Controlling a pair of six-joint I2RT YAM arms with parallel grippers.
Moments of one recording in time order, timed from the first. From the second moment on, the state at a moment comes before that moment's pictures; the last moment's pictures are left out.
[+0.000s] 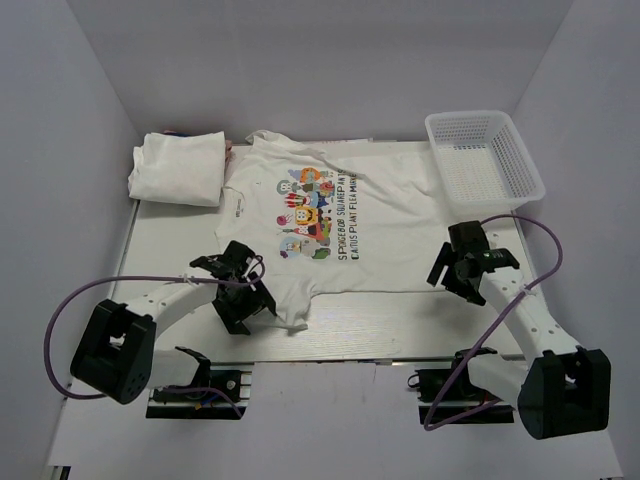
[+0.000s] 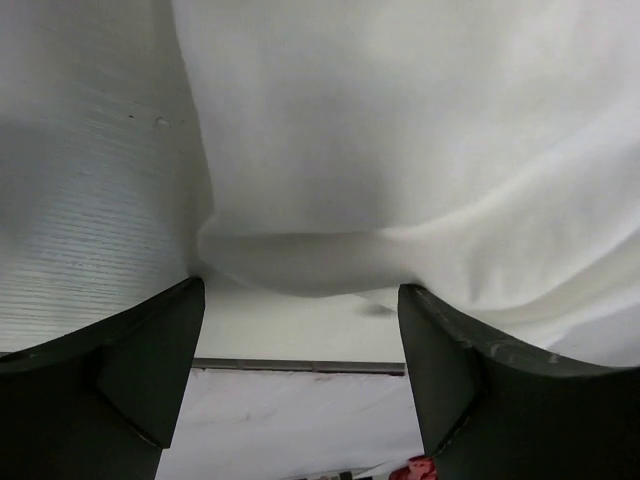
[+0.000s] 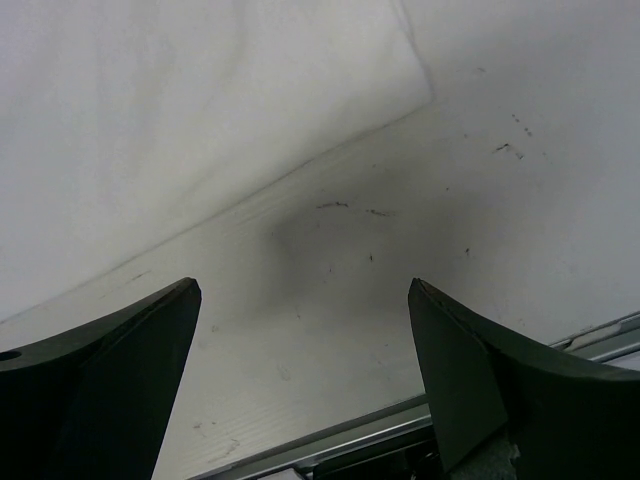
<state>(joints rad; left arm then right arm) -0.45 1.29 0.62 -0.73 0.15 -1.00 0.21 1.10 0.72 -0.83 0.25 0.57</state>
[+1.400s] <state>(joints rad) -0.45 1.15 0.56 -0.75 0.03 -1.10 -0.07 1.10 0.46 -0.36 0.02 0.67</state>
